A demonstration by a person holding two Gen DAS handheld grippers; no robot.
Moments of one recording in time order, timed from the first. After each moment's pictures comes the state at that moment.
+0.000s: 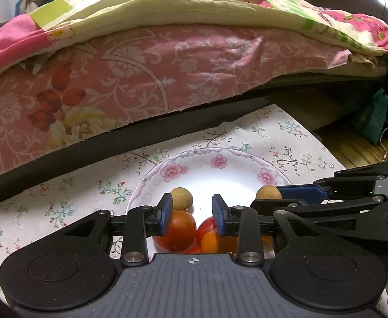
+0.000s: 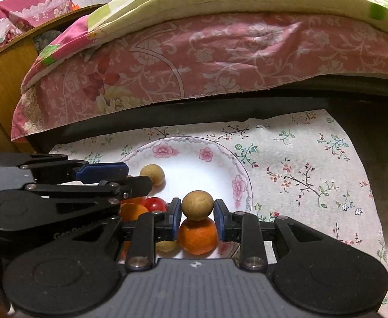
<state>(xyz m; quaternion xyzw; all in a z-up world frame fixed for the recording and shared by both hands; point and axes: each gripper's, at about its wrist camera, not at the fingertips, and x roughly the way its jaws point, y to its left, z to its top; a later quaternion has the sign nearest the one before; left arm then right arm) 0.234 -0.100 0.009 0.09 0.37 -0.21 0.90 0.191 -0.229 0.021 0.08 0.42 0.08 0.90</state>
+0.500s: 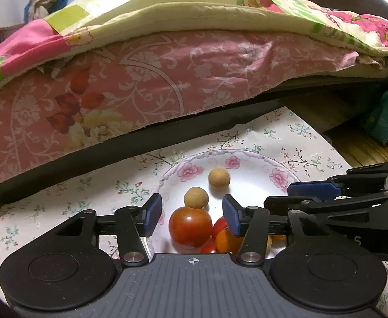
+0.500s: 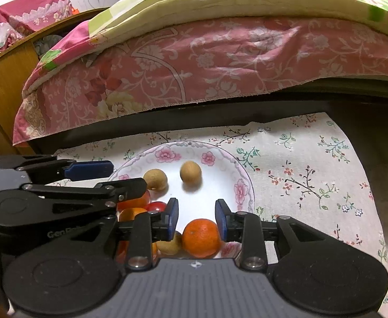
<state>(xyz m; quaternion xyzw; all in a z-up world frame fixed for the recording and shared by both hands) 0.227 -0.089 0.017 0.10 0.36 -0.19 0.91 0.188 -0.228 0.026 0.09 0.41 0.08 0.91</state>
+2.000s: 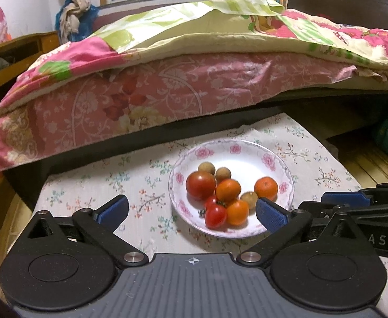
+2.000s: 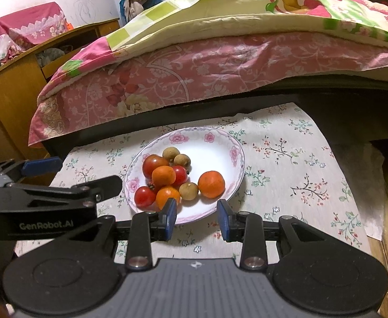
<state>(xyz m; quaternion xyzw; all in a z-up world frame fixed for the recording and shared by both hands) 0.129 -0.068 0.046 0.08 0.33 -0.13 0.93 0.090 -0.214 0.064 0.10 0.39 0.04 0.91</state>
